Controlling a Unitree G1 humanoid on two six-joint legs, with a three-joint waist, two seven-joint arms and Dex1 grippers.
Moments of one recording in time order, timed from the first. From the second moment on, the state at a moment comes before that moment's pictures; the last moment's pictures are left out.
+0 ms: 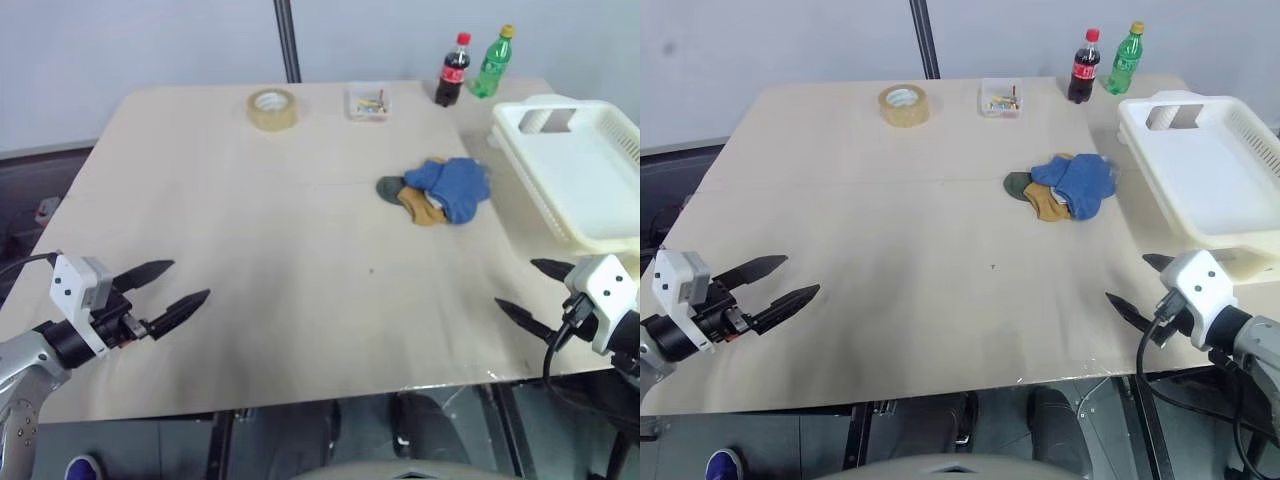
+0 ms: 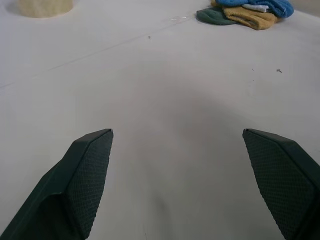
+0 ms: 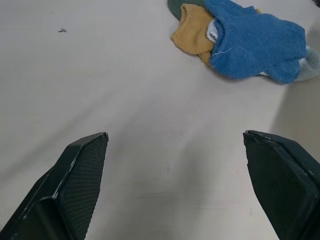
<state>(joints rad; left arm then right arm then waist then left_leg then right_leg) 0.29 0.78 0.61 -0.30 -0.63 0.38 -0.97 0.28 -0.77 -0.41 -0.63 0.39 0.51 0.75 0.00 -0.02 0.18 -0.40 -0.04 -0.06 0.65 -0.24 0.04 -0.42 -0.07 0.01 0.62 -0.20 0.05</state>
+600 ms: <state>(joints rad) 0.17 0.78 0.49 -0.40 -0.70 0.43 -0.98 -0.12 -0.65 -0.12 -0.45 0.27 0.61 0.56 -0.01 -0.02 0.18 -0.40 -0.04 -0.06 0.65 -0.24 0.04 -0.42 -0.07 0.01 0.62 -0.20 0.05</state>
